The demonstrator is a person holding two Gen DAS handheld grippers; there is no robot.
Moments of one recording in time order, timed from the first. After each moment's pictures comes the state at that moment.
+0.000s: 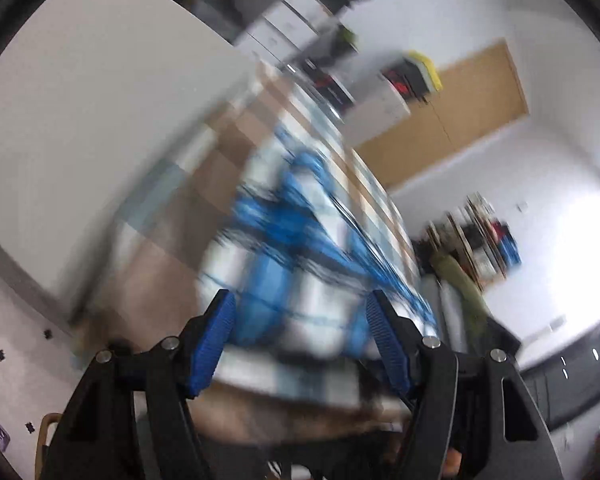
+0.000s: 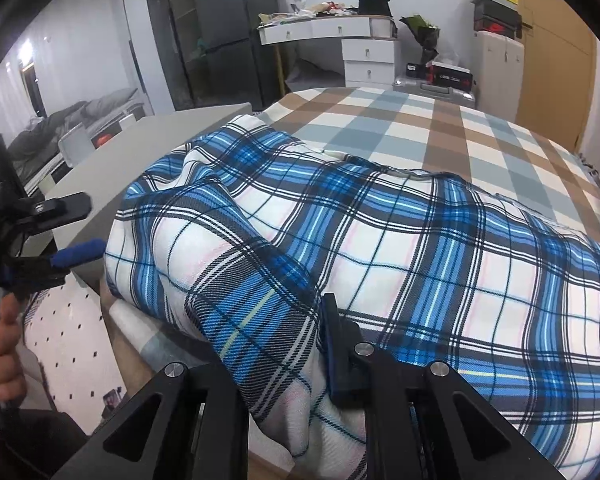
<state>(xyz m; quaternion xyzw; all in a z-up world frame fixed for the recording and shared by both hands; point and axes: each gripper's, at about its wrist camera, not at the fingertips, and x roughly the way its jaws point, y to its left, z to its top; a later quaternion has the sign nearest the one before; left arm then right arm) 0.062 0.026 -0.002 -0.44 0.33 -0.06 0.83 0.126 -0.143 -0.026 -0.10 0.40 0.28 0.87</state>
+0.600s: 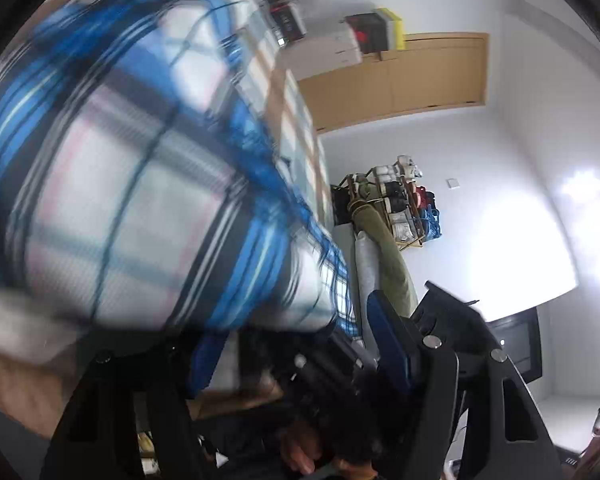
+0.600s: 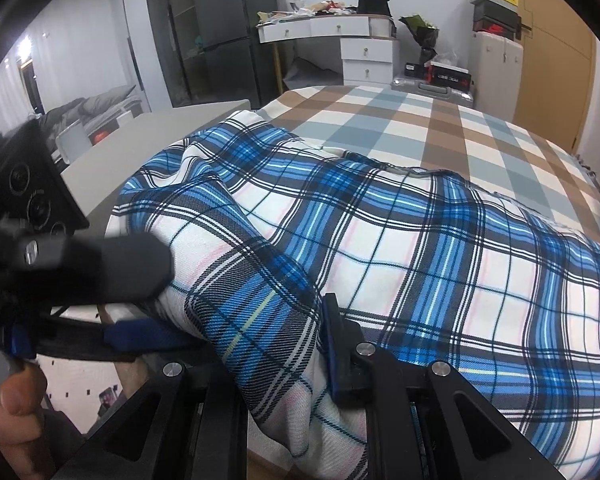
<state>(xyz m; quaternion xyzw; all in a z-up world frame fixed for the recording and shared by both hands) 0.143 -0.005 -0.033 -0.54 0.34 -0.20 0.75 0.125 -0.142 -0.028 -0.10 0.40 0.28 0.87</state>
